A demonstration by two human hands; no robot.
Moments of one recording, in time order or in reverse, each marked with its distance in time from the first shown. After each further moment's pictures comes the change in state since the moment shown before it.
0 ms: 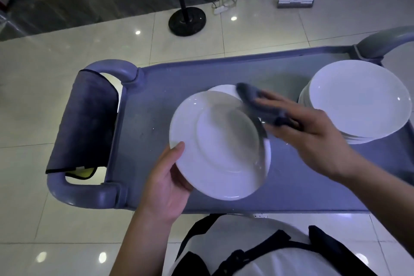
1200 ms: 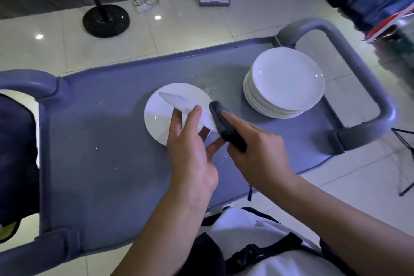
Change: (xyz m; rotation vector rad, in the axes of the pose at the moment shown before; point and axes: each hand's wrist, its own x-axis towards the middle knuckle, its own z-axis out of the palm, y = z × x) left_hand 0.038 -0.026 0.080 0.023 -0.010 -0.043; right_hand -0.028 0.011 0.074 -0.809 0.501 0.127
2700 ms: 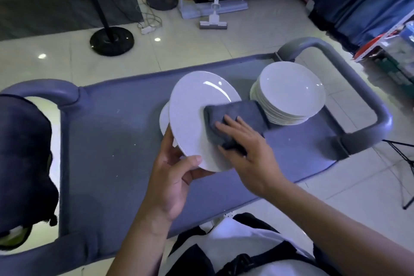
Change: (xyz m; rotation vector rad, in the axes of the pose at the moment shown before) left_hand 0.009 0.017 -0.115 0.170 -0.553 0.131; right_hand -0.016 -0.021 0.032 0.308 -0.154 0.082
